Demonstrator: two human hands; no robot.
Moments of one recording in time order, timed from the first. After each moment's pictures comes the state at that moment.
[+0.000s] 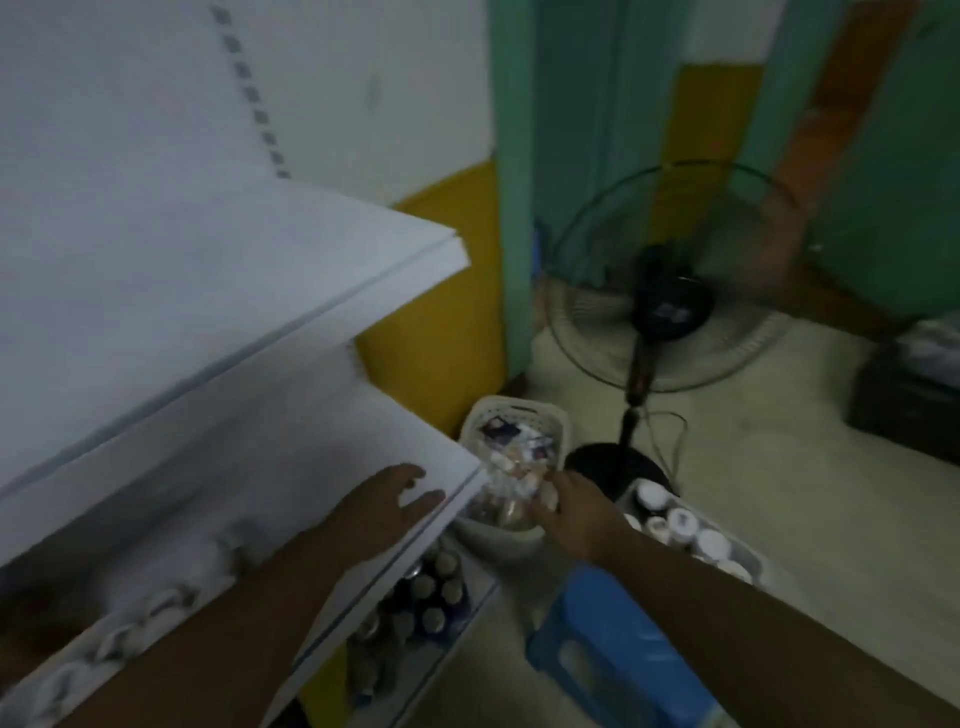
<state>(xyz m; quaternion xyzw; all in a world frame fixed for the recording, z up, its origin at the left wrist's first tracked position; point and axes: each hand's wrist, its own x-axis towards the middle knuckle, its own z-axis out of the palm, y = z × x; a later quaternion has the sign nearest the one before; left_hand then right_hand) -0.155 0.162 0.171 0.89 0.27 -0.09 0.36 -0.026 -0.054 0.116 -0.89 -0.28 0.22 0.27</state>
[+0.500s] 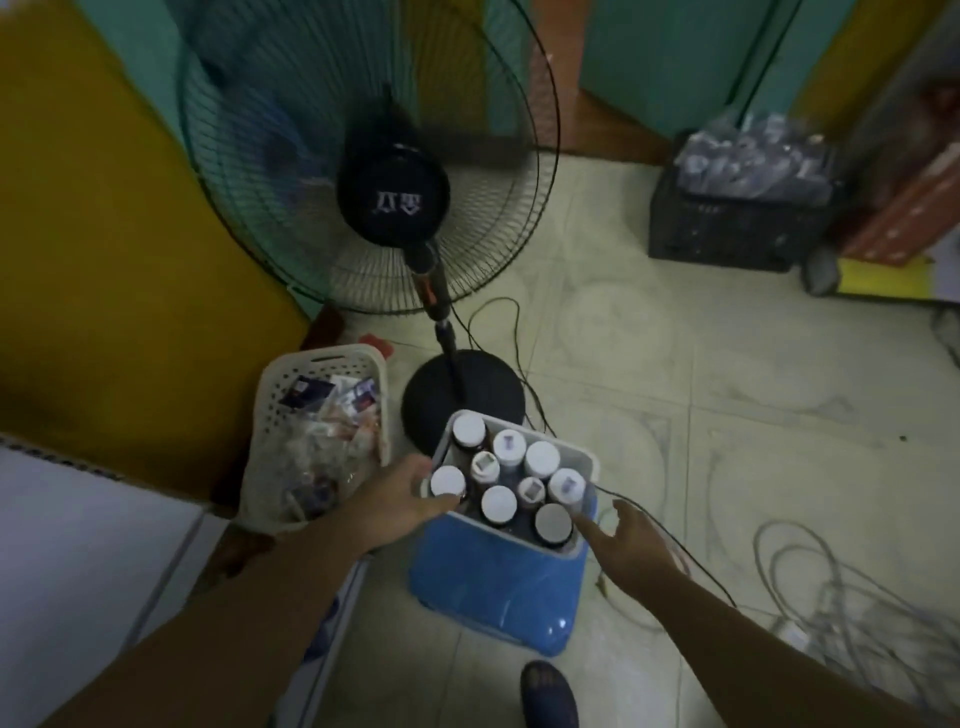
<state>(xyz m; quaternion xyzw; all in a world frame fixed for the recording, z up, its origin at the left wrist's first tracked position) 0.063 -0.009 -0.006 0.87 0.12 -0.30 0.37 0.034 -0.295 -0.041 -0.87 0.19 0.27 0.36</state>
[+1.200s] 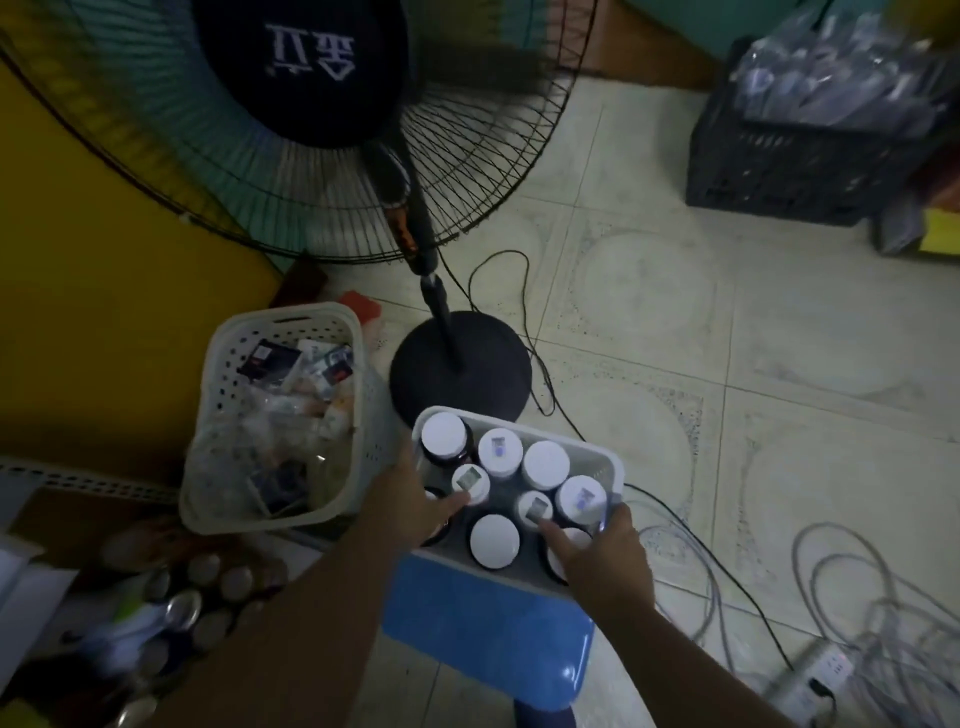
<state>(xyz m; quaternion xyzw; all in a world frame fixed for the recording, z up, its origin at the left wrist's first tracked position) 0.113 -0.044 -0.153 0.89 0.19 -0.19 0.37 0.075 -0.261 -0.163 -0.85 0.27 0.20 0.40</state>
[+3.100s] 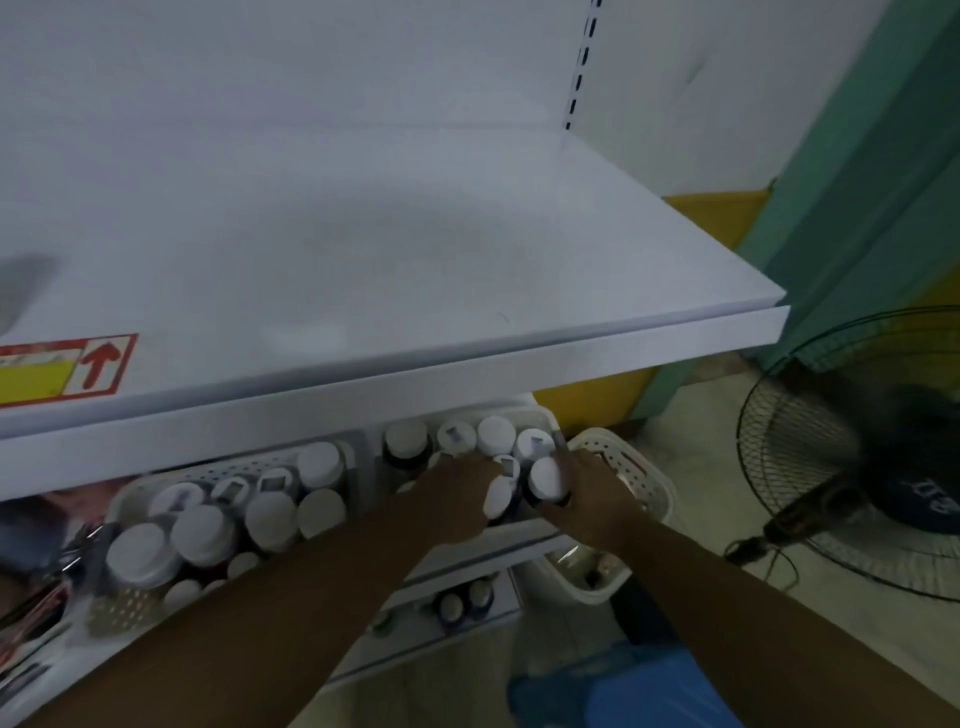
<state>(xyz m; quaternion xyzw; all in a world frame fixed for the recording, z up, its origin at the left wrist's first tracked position) -0.167 0.219 0.164 0.88 0.38 -0.09 0.28 0.016 0.123 0.111 -0.80 -0.56 0.17 0.14</state>
